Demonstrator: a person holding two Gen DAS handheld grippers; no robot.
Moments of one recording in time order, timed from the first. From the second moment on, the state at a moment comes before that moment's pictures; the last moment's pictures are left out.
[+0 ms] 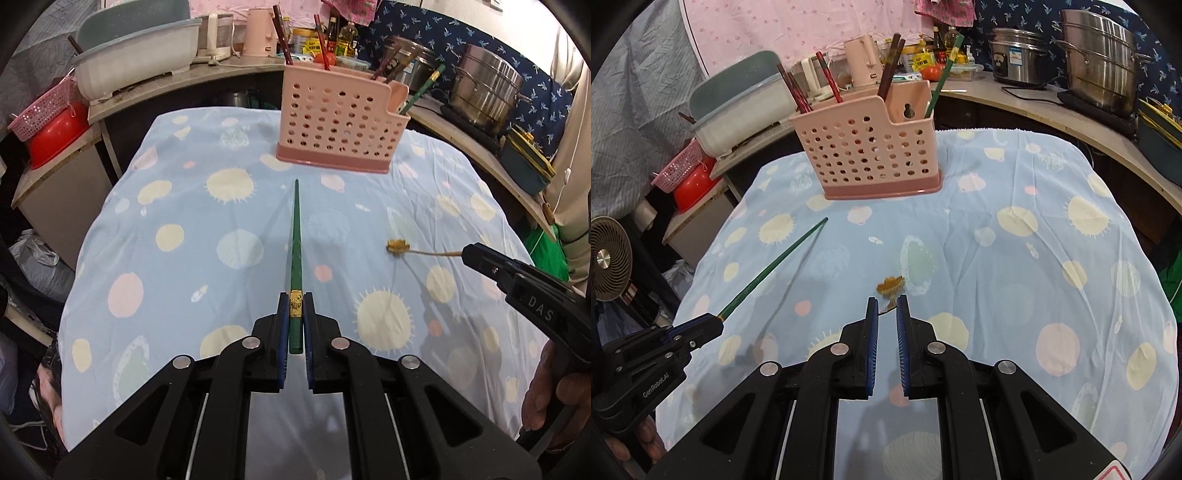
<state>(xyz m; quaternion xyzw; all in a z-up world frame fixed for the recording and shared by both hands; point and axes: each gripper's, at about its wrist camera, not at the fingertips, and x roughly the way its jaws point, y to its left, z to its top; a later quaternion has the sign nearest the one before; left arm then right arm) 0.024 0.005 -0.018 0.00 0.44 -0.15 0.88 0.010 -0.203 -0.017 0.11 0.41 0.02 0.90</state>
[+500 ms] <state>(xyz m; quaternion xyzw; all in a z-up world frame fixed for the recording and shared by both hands) 0.039 0.000 0.009 0.00 0.43 -0.15 0.89 0.020 -0.207 -0.005 0.12 0.40 0.02 0.91</state>
